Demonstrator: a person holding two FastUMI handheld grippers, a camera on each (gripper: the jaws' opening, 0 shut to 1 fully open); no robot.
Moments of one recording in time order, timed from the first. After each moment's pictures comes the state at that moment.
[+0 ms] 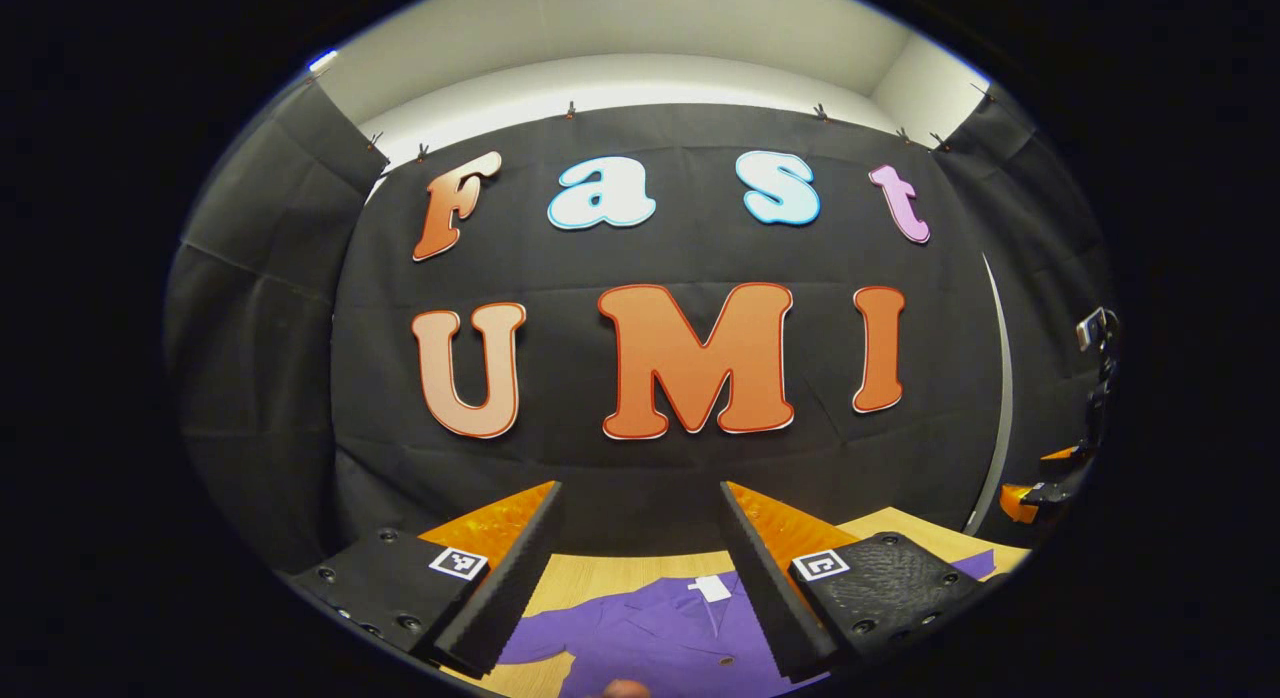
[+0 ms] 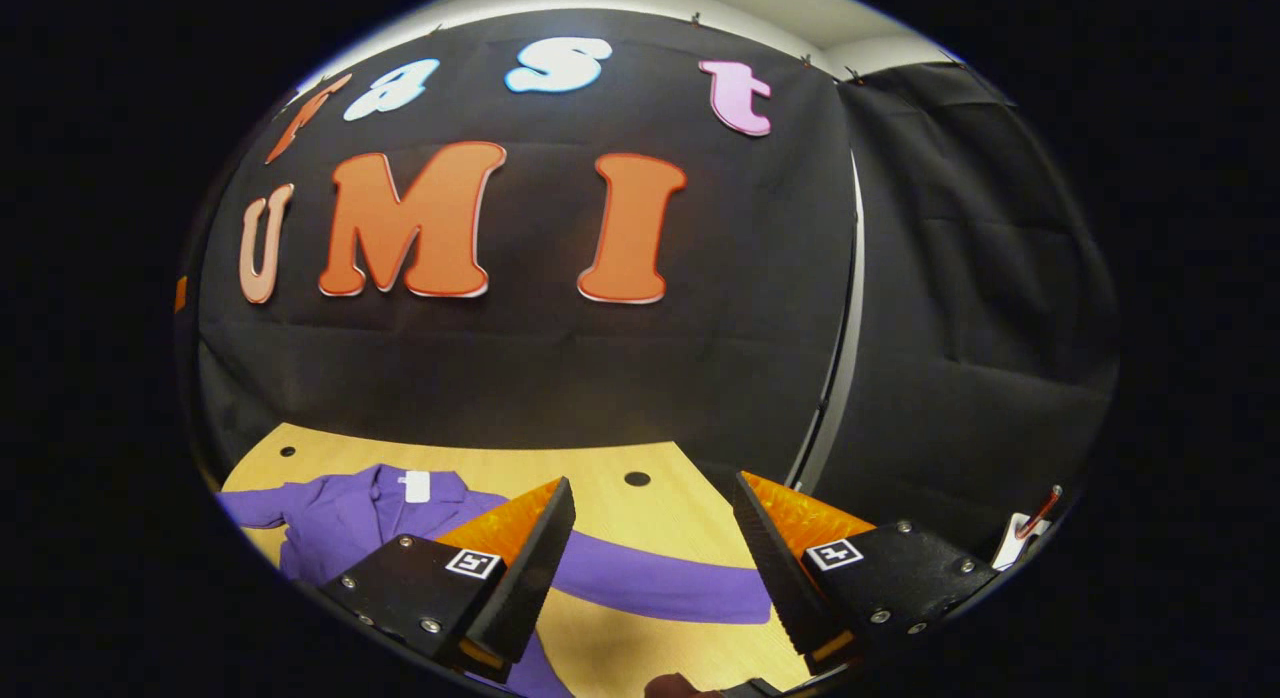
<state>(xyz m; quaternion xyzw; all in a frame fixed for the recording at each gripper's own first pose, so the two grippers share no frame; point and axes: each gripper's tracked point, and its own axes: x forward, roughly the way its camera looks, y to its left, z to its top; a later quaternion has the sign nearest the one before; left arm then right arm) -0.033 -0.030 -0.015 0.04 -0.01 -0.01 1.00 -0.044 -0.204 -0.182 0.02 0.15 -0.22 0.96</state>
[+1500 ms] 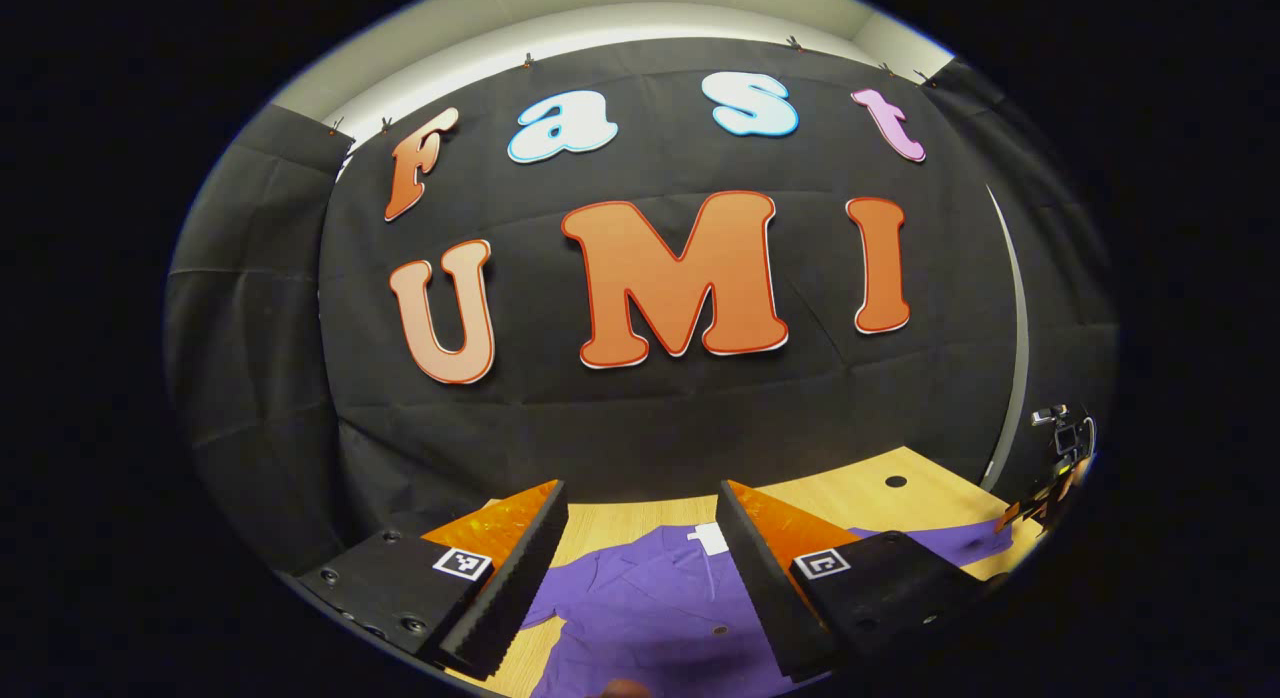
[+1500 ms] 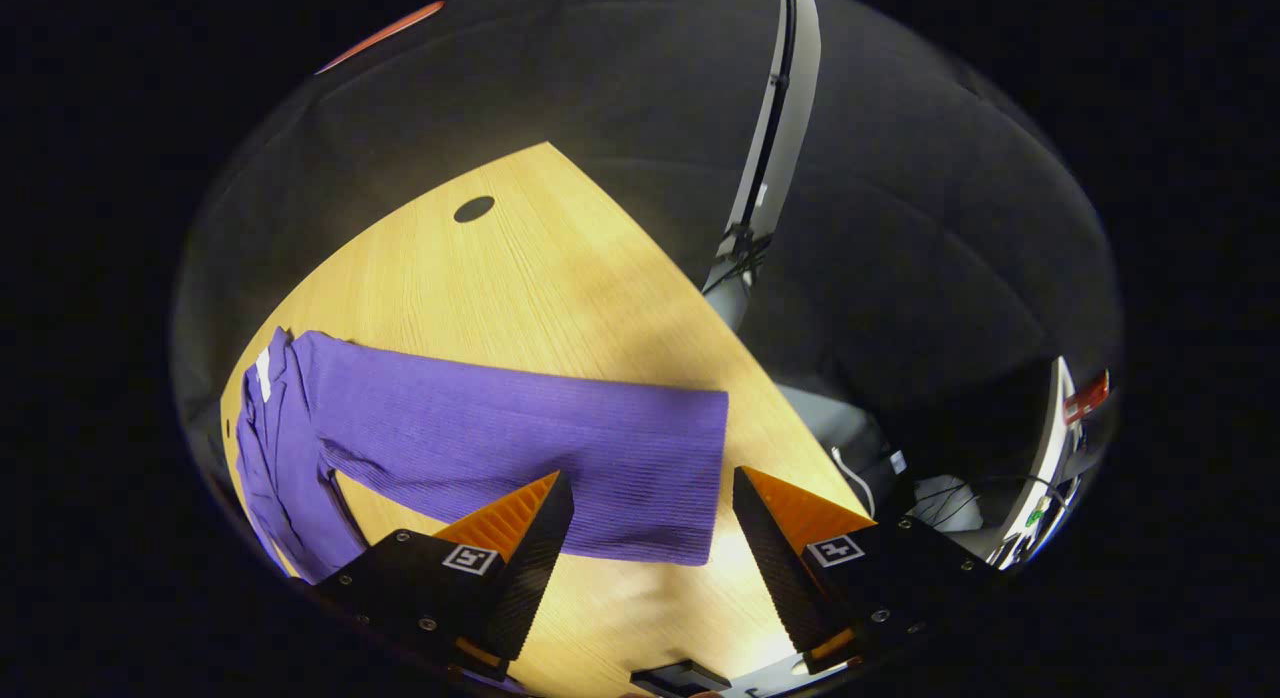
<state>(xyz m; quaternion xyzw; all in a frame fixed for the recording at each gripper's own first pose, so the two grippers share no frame) -0.011 -0.075 -0.093 0.08 0.10 0.01 0.99 -0.056 -0.310 -0.468 0.23 0.56 -0.21 0.77</state>
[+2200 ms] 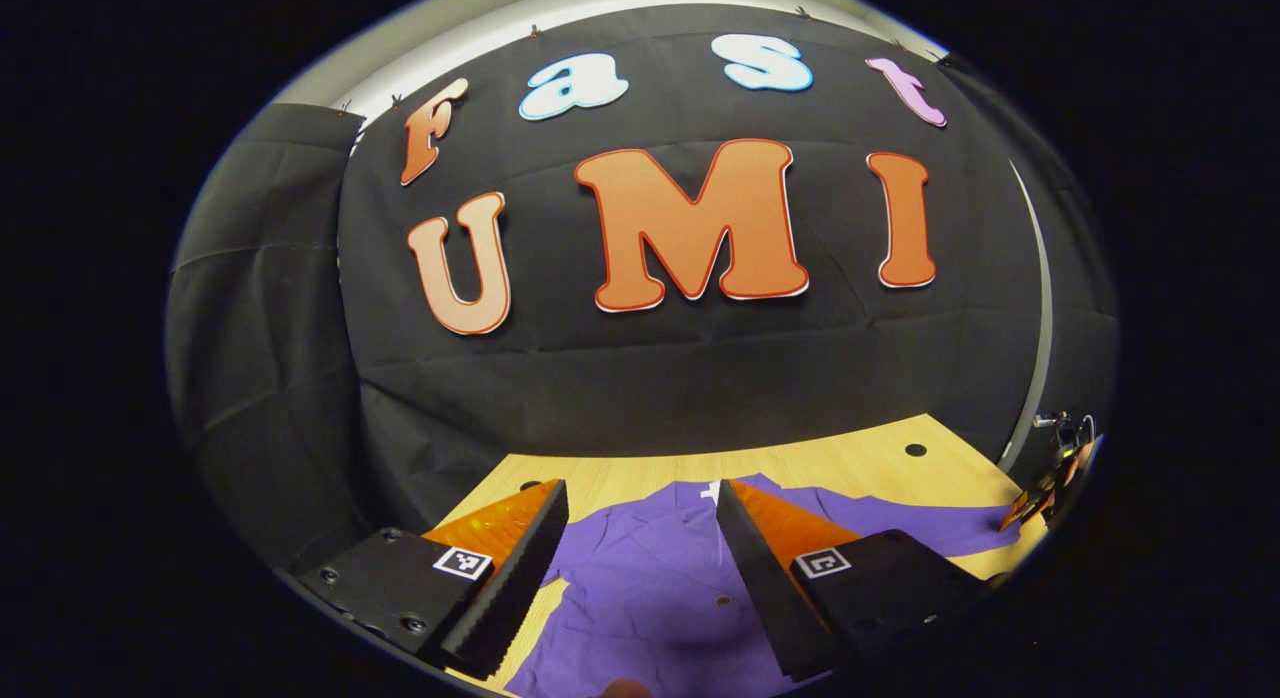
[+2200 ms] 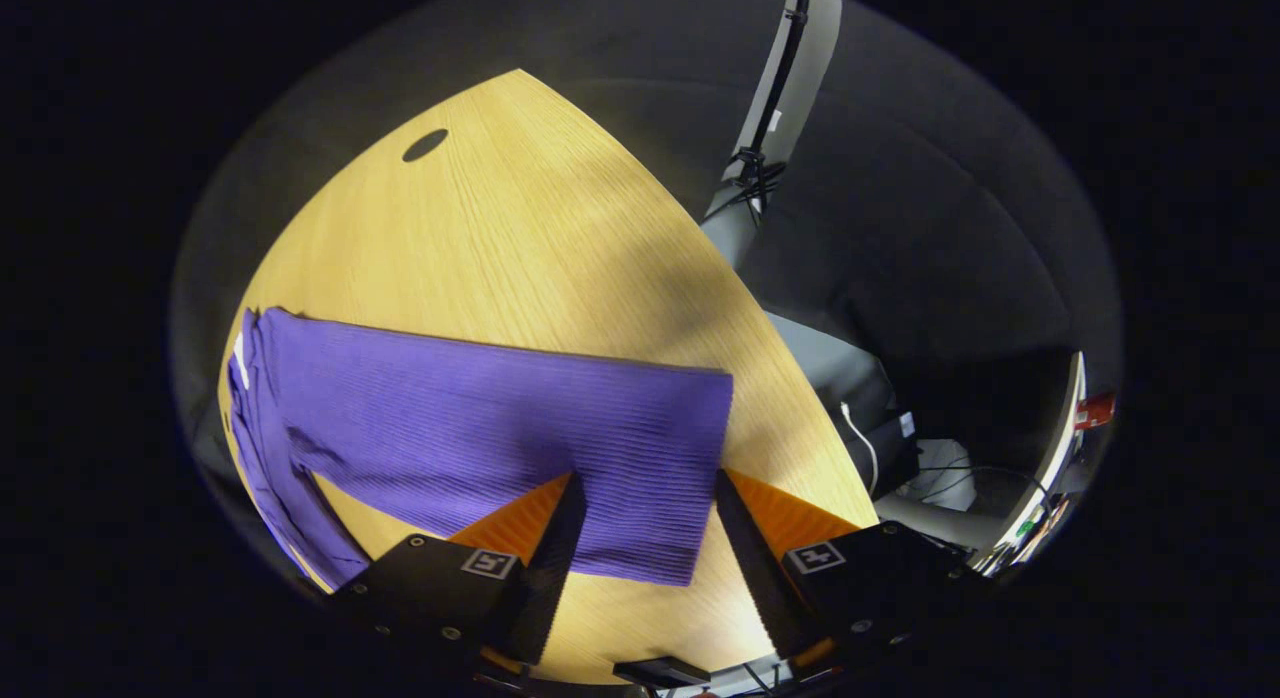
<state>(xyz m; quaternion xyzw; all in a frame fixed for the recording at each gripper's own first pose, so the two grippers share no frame) -0.023 -0.074 -0.135 0.08 0.17 0.06 0.98 -0.059 -0.315 -0.503 0.22 0.65 -0.19 0.70</state>
